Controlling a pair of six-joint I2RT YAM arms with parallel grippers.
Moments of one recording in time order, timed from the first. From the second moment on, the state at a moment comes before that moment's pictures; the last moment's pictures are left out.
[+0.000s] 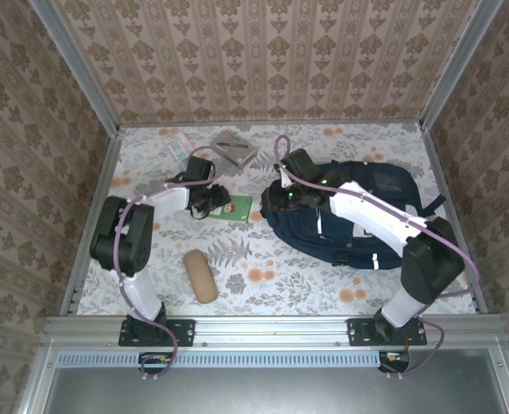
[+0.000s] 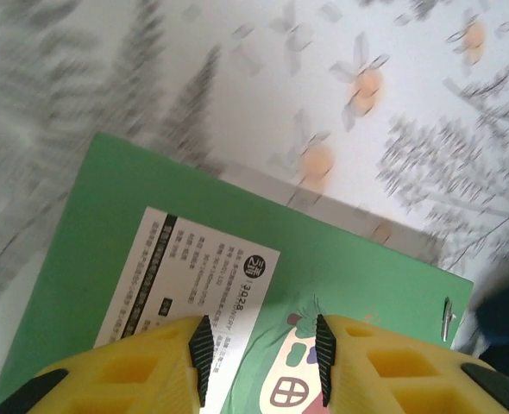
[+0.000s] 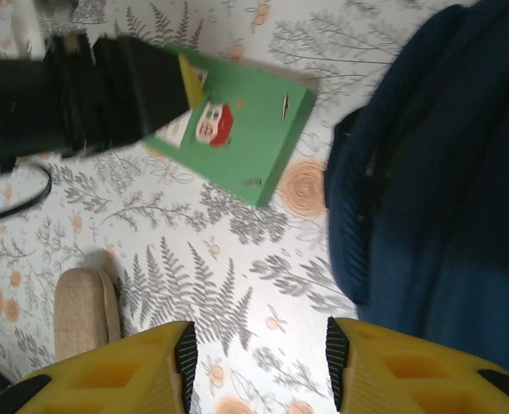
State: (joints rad) left arm -0.37 1.77 1.04 -0.32 0.18 -0.68; right arm 0.62 1.64 1.31 -0.57 -0.18 0.55
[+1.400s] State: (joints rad) left arm -0.25 1.60 0.80 -0.31 0.21 -0.54; right arm 0.75 2.12 1.46 -0.37 -0.17 0.86
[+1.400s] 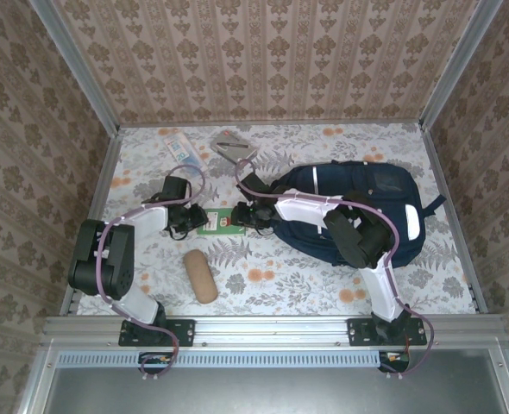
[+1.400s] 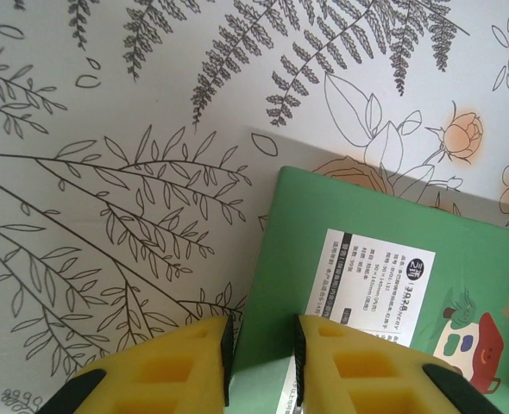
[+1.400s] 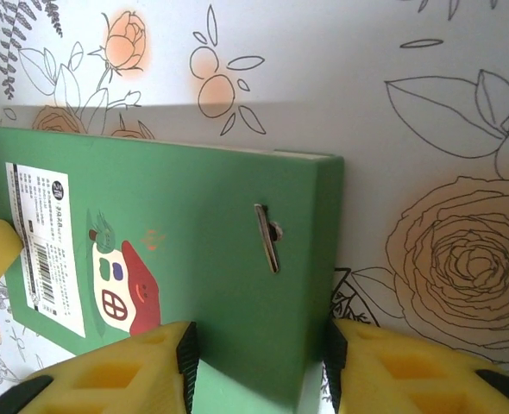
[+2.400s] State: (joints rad) left arm -0.23 1.57 0.79 -0.32 0.09 -0.54; right arm 0.67 2.11 1.34 0.15 -0.43 1.12
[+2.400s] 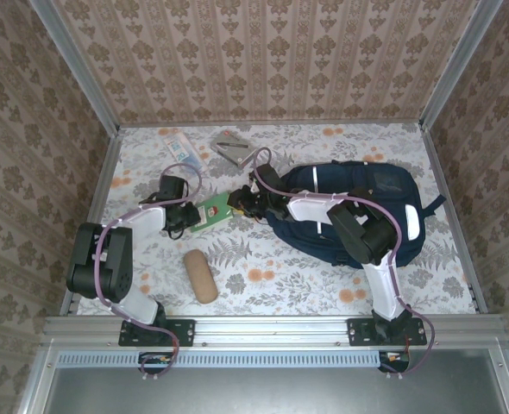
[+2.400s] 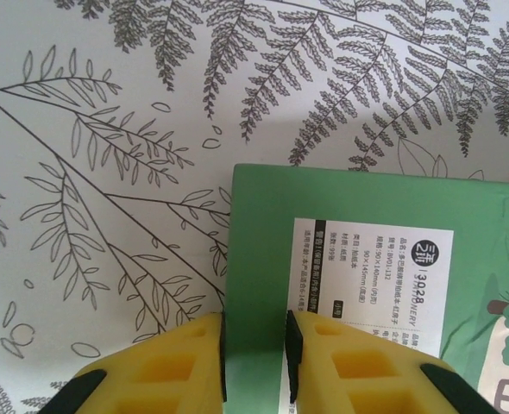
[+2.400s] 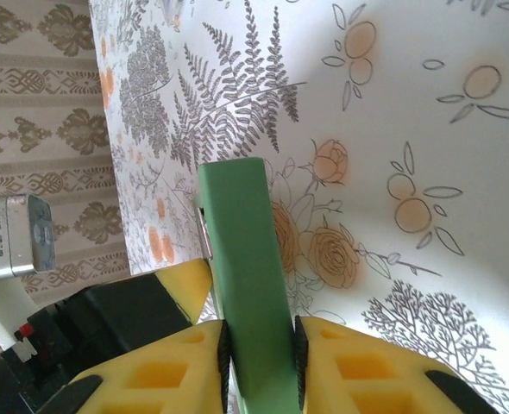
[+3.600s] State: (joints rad) left arm -0.22 1.53 0.81 -0.39 0.27 -0.50; right arm 0.72 2.13 1.50 -0.11 -0.64 0.89
